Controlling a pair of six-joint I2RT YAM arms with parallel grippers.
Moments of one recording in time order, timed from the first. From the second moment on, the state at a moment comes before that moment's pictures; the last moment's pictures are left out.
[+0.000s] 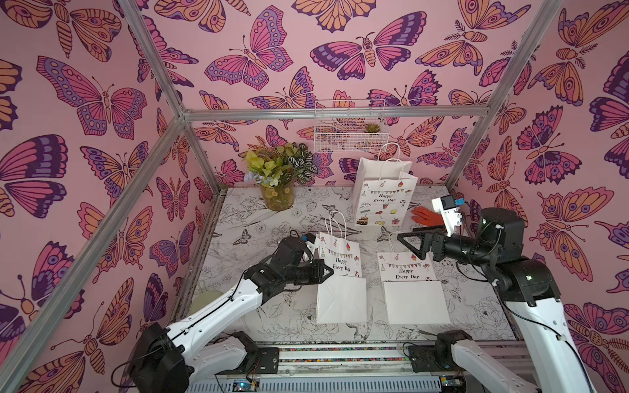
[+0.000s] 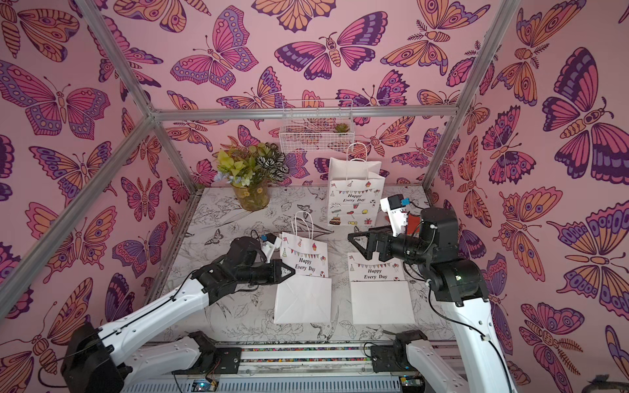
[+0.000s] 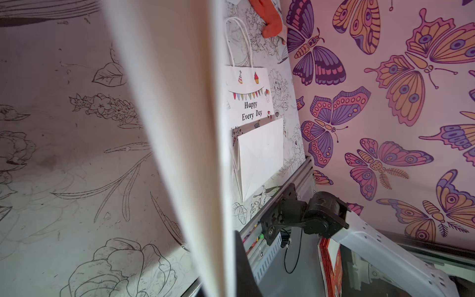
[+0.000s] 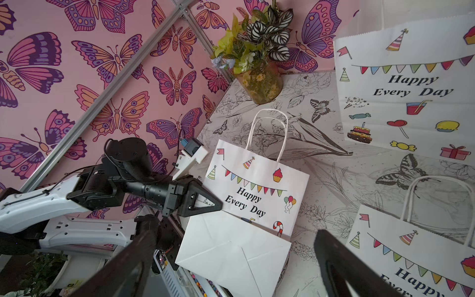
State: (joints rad) left arm -0.69 1.14 0.77 -0.31 0.43 -0.78; right arm 0.16 0.87 1.25 -0.83 -0.70 0.31
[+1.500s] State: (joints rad) left arm -0.70 1.61 0.67 0.07 0.50 -0.85; right arm 0.18 0.84 1.20 -0.86 -0.66 0.28
